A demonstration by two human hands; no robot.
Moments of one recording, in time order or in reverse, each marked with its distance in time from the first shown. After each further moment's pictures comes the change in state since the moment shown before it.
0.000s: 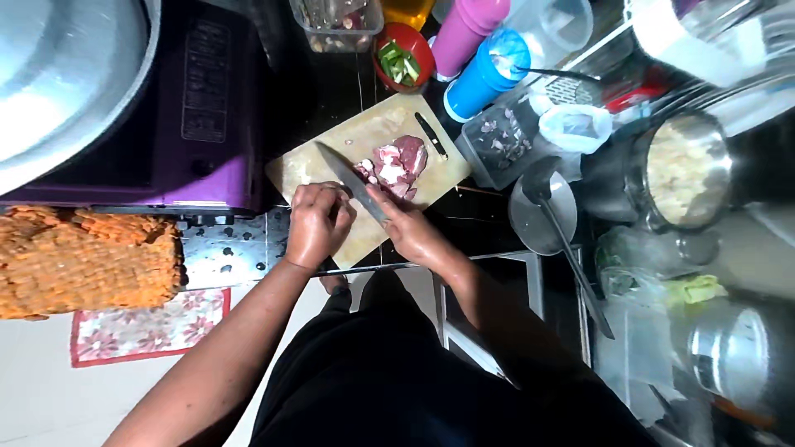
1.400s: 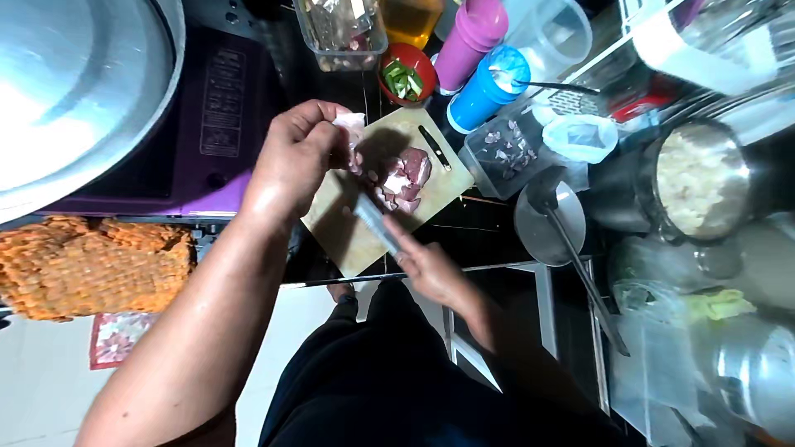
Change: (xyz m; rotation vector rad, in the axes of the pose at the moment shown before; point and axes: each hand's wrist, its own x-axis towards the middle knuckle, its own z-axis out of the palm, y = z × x) left_hand 0.104 0.069 -0.087 -0.806 -0.114 -0.347; right_hand -0.041 0.005 -0.001 0.111 -0.094 0.061
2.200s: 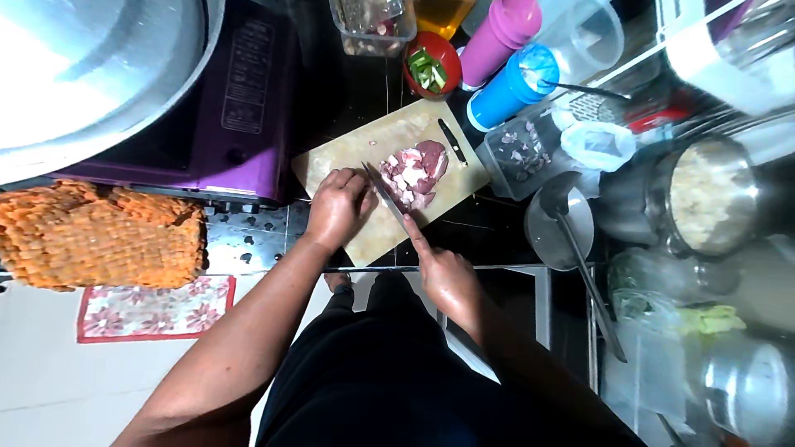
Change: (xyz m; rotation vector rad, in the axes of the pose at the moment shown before) left_hand -0.038 -0.136 0.005 0.880 0.041 0.369; right_hand -0.013 -0.033 0.008 -0.547 -0.052 0.270
